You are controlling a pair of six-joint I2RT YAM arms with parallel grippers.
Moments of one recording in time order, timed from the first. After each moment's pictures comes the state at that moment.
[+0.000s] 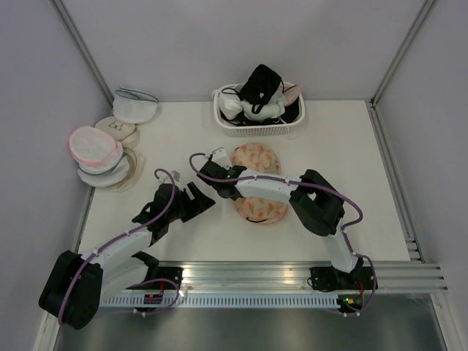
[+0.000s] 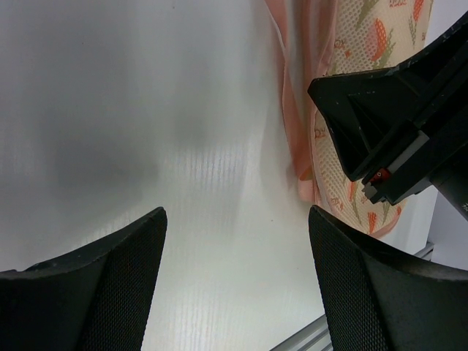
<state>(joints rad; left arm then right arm) -0.44 1.01 0.29 0.09 0.13 -0.89 1.00 2.10 1.56 -0.58 0.59 0.47</state>
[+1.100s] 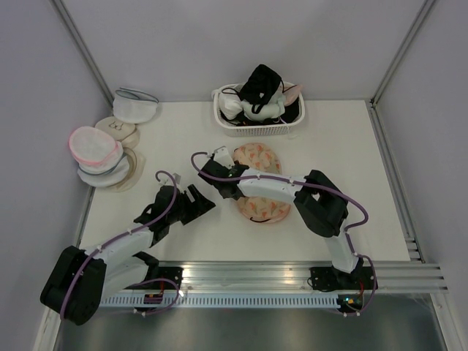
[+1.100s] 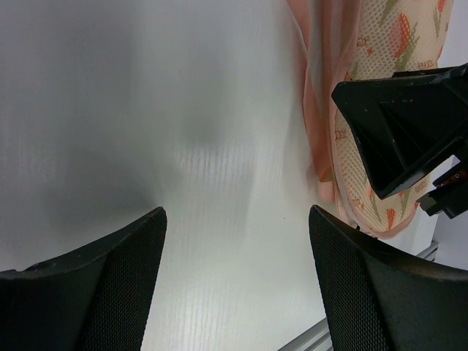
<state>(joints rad) -0.44 1.04 0.26 0.13 0.14 -0.90 1.00 2.07 1.56 -0.63 0.61 0.47</state>
